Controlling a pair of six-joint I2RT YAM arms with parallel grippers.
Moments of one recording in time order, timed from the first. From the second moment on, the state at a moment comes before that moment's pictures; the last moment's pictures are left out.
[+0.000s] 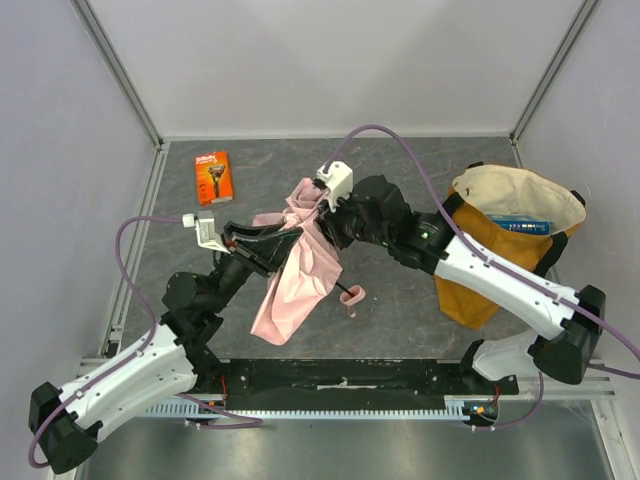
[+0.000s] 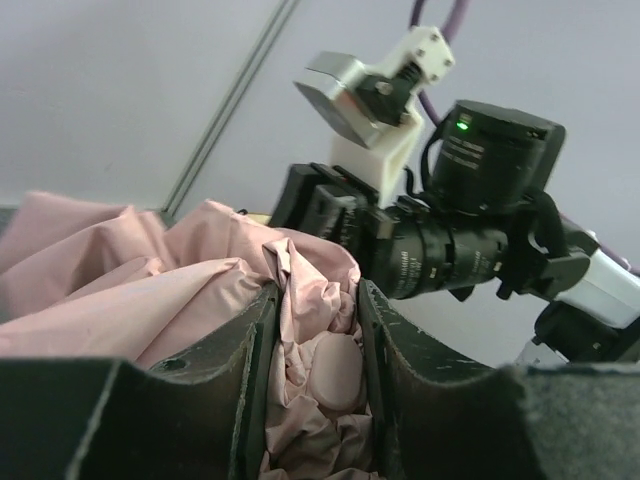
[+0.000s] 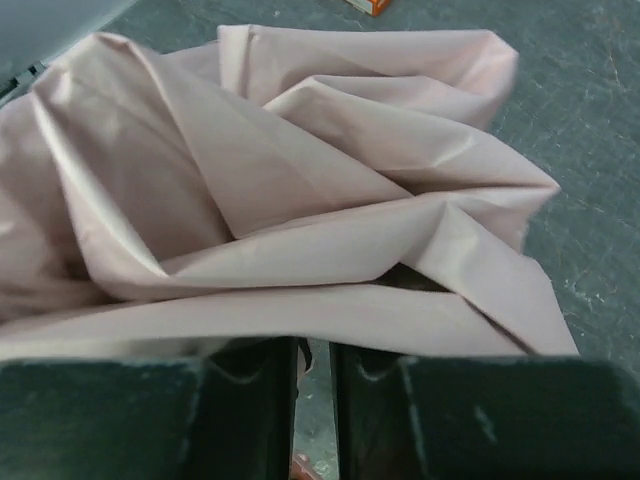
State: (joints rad) left arm -0.78 0.63 0.44 0.66 -0.01 -0.68; right arm 0.92 1.35 1.32 -0.38 -0.02 0.08
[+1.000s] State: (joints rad) left arm -0.79 0.91 0.45 1.06 -0.53 -0.37; right arm 1.13 1.15 0.95 -0.01 0.05 0.72
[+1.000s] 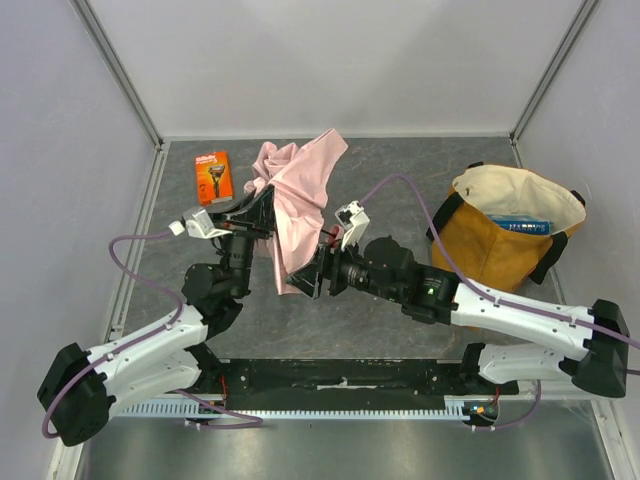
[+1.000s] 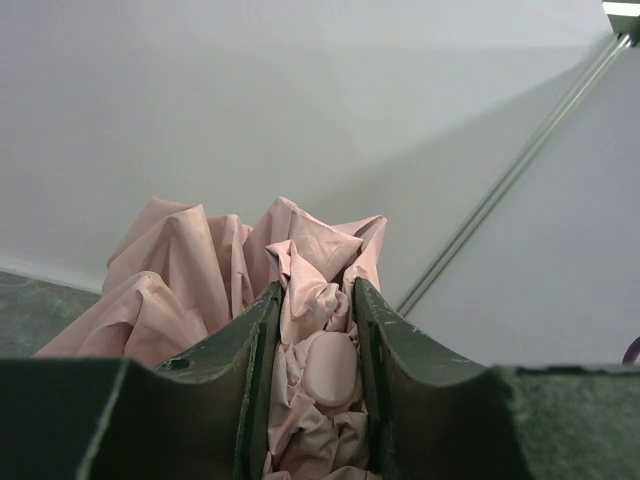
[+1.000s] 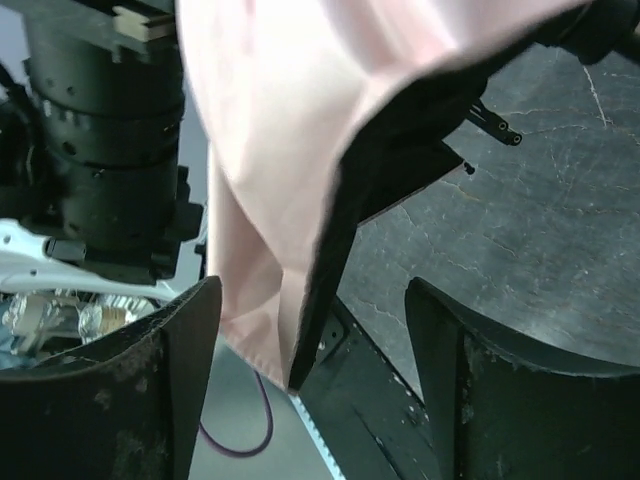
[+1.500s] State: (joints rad) left arm -0.78 0.86 0.52 0.86 -0.68 -0.55; right arm 1.35 1.25 0.85 0.25 0.27 0.50
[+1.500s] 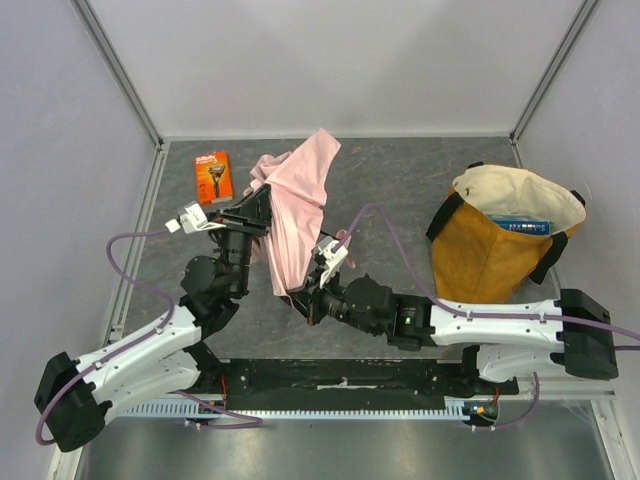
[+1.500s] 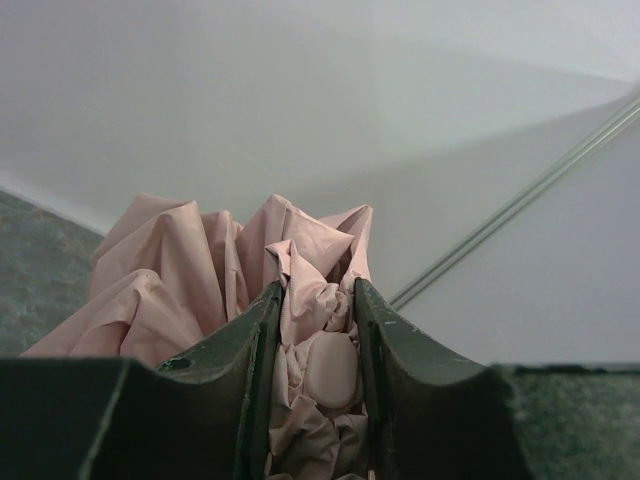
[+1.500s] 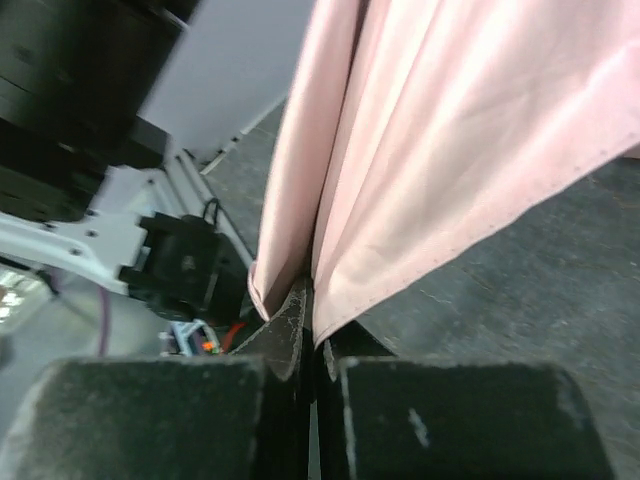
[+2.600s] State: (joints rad) left arm -0.66 0.58 0.41 0.77 -0.03 -0.80; right arm 0.92 1.32 1.51 -0.54 -0.28 0.04
